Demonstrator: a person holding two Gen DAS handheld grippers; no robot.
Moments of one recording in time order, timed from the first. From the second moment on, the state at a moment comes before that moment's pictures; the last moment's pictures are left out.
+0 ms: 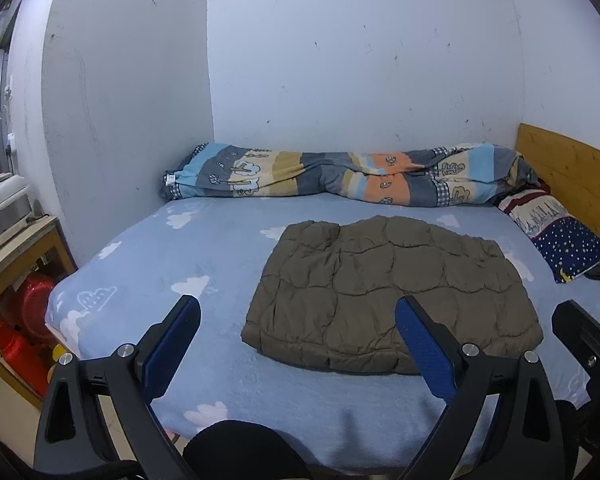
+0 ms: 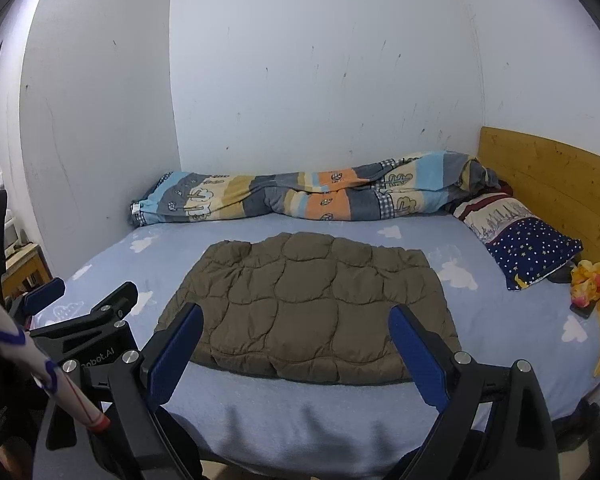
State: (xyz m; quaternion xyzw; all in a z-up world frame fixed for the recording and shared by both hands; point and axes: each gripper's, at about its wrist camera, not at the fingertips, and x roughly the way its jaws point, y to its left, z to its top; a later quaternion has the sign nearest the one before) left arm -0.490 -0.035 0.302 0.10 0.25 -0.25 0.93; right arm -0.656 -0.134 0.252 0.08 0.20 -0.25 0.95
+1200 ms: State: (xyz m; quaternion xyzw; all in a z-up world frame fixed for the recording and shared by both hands) left arm -0.488 -0.047 0.290 0.13 0.26 -0.25 0.92; right arm -0.647 -0.141 0.237 0.09 0.22 -0.24 0.94
